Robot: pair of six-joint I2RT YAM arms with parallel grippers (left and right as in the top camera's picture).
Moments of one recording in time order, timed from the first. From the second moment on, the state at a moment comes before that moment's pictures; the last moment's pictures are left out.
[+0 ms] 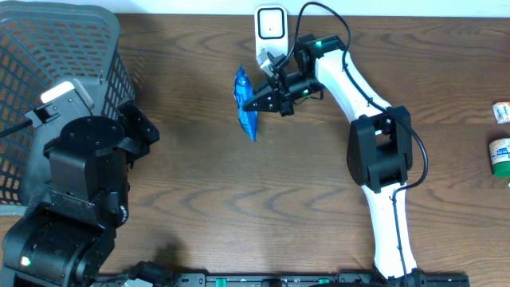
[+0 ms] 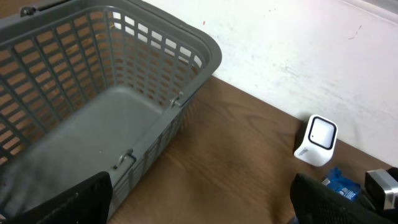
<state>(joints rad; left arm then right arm) -0.34 0.96 1.47 -1.07 -0.56 -0.59 0.33 2.46 2.13 -1.38 -1.47 -1.31</state>
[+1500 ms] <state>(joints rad) -0.34 0.96 1.47 -1.07 -0.56 -0.59 0.49 2.46 2.12 0.17 -1.54 -1.12</state>
